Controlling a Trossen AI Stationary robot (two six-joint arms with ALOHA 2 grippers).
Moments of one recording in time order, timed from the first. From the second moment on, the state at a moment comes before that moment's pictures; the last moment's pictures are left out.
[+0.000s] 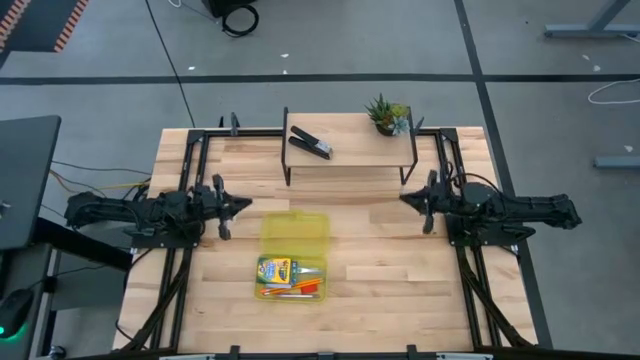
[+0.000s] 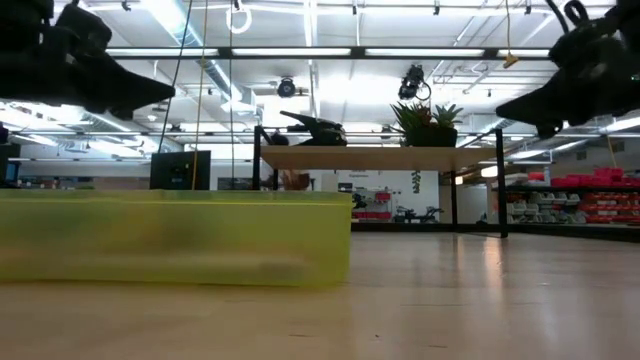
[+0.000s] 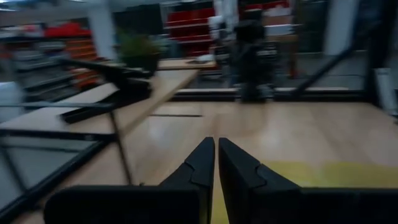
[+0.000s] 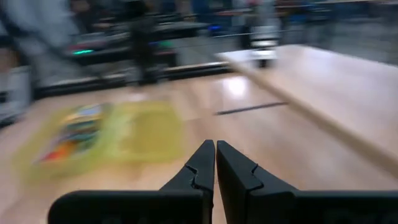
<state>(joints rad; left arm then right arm) -0.08 0.14 0.01 0.15 -0.35 0.07 -0.02 0.02 0.07 -0.16 0.26 0.09</state>
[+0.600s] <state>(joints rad) -0.07 0.14 0.01 0.22 -0.24 0.10 -0.02 0.02 0.07 -0.09 0.03 0.05</state>
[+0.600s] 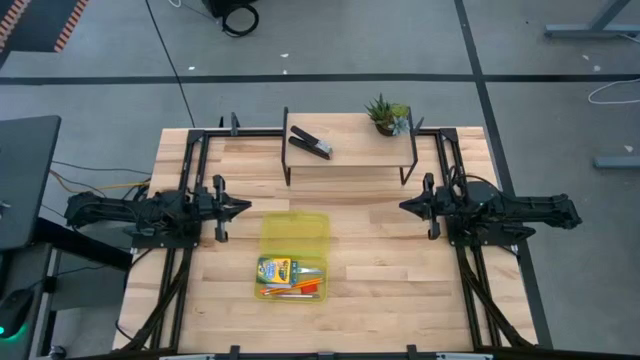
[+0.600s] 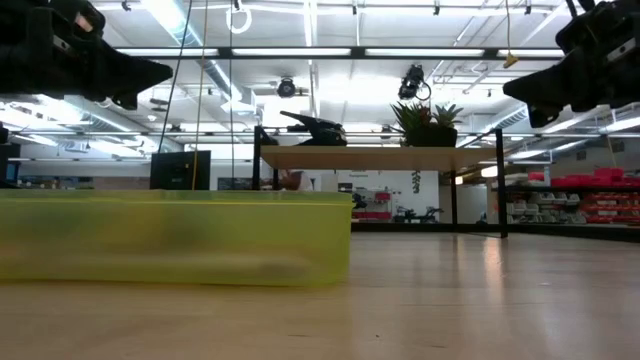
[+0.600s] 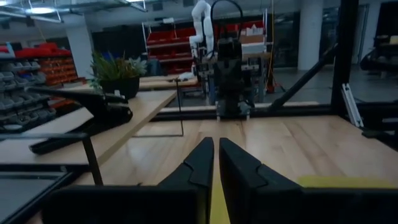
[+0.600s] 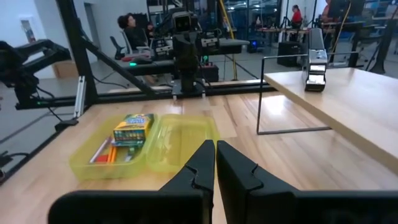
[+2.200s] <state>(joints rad) -0.08 0.14 0.01 0.22 -0.23 0.12 -0.02 0.02 0.07 -0.07 0.03 0.06</state>
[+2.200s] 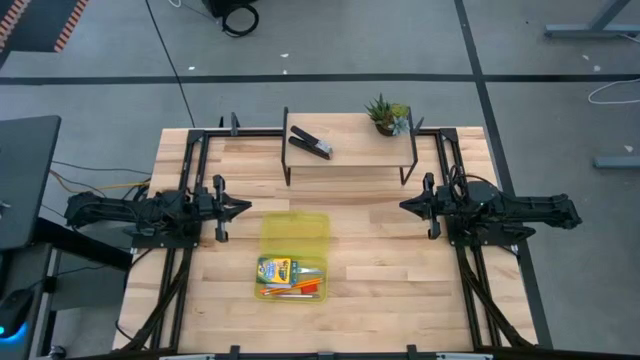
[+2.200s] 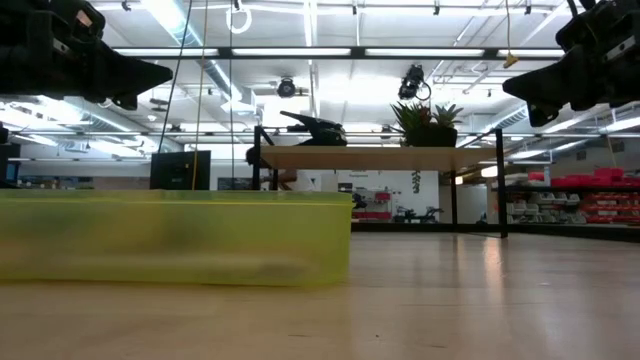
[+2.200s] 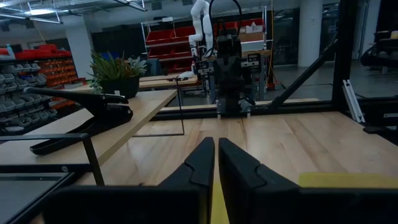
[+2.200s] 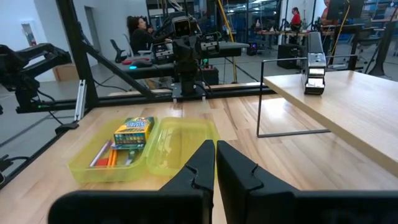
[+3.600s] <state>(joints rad) -0.08 0.14 0.01 0.22 -0.23 0.12 -0.02 0.02 0.07 -0.07 0.03 0.06</state>
